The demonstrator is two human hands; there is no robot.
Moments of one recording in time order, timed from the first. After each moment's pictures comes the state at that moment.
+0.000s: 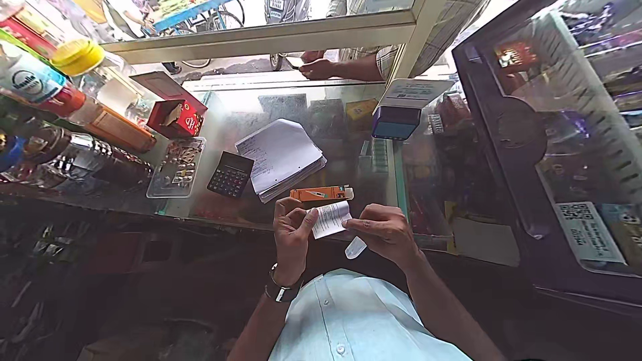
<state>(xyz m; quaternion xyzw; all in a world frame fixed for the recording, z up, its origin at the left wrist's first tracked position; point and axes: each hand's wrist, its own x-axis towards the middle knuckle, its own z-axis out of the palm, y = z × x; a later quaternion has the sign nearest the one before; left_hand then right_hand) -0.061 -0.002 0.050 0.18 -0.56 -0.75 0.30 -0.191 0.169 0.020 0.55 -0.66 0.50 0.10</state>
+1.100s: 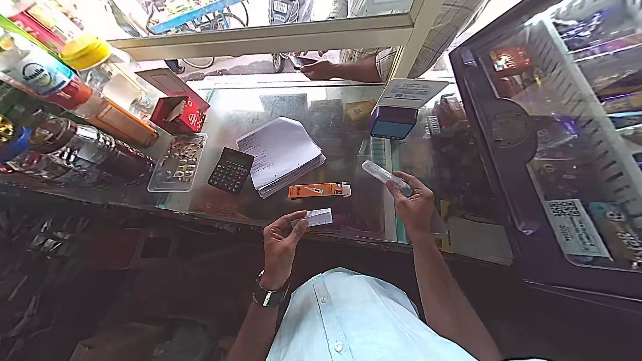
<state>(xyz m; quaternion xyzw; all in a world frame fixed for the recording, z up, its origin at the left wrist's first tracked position) -0.022 -0.009 0.028 0.17 -0.59 -0.74 0.28 -0.244 0.205 -0.021 0.14 -0.82 0.55 0.05</state>
